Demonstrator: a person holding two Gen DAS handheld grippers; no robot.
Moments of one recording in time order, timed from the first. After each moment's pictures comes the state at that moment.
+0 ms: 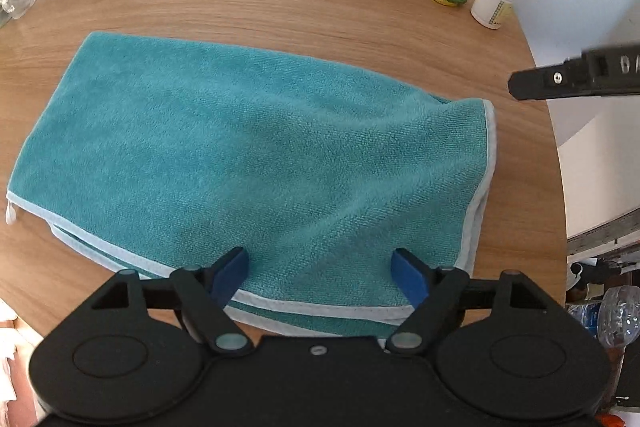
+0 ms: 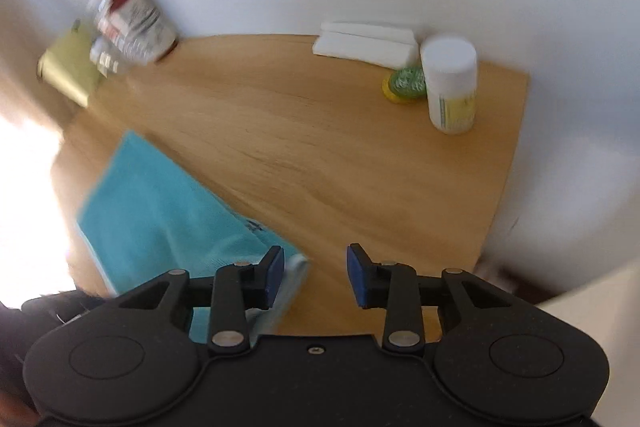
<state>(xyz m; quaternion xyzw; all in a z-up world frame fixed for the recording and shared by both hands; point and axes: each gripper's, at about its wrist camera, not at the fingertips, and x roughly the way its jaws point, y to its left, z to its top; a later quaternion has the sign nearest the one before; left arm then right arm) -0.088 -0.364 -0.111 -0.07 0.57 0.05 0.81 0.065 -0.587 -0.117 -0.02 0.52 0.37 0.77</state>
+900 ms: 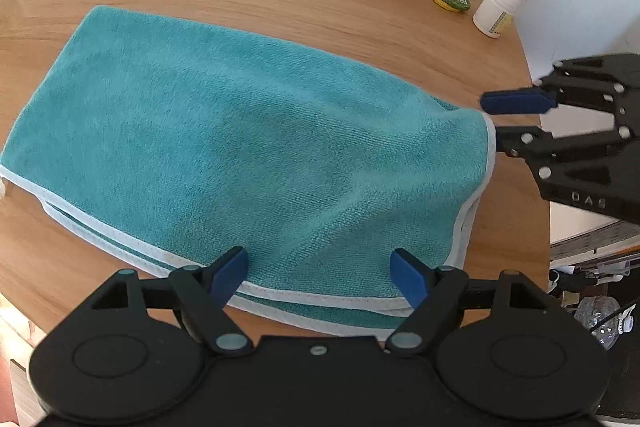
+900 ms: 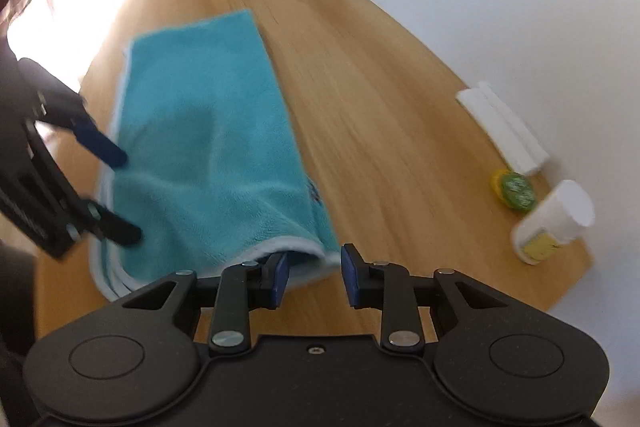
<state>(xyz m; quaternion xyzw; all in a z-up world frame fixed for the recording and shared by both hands) -0.093 -0.350 -0.111 -0.10 0.58 0.04 0.81 0.019 -0.543 -0.128 -0.30 0.36 0.50 0.73</state>
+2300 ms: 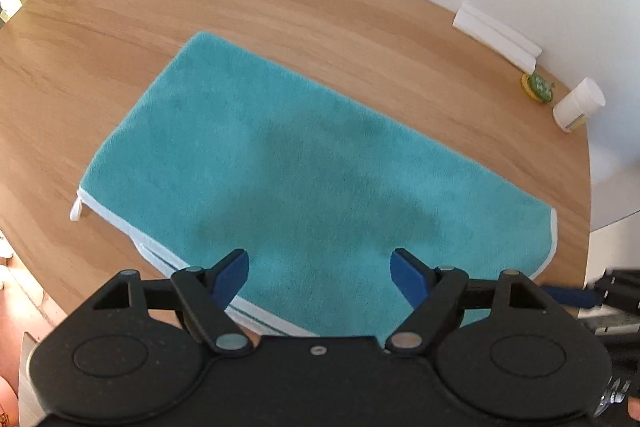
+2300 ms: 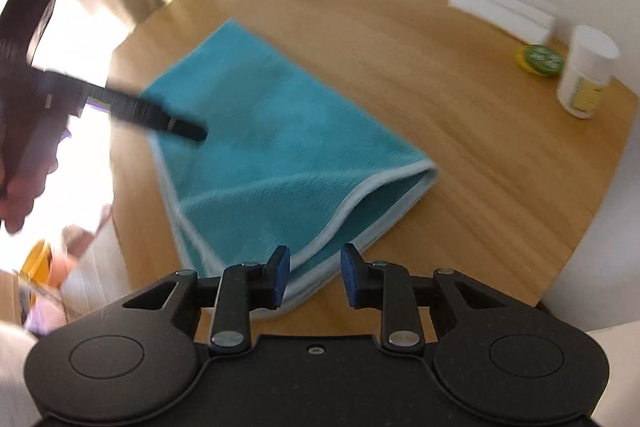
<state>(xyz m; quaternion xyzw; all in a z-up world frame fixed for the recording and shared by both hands) -0.069 -0.295 -0.091 -0.15 0.57 0.12 0.80 0.005 -0.570 -0.134 -0.07 0.51 0.45 0.73</state>
